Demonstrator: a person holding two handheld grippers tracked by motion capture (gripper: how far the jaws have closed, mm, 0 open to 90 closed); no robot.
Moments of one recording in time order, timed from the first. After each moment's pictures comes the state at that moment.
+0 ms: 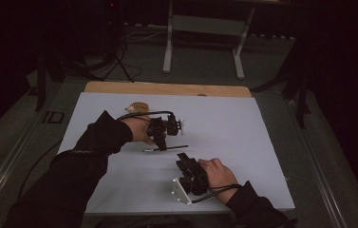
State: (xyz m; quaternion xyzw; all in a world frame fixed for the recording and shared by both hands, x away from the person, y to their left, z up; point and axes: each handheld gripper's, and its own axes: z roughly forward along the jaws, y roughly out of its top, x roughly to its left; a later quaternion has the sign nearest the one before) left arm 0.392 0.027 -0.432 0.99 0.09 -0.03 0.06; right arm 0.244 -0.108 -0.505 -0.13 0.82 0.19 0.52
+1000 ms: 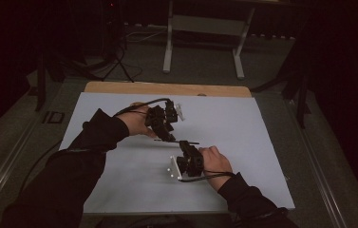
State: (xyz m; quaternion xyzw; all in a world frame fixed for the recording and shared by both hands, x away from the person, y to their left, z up) left arm 0.394 0.045 -0.386 0.97 0.11 0.04 0.21; right arm 0.292 -0.095 -0.499 -0.04 0.84 0.14 0.52
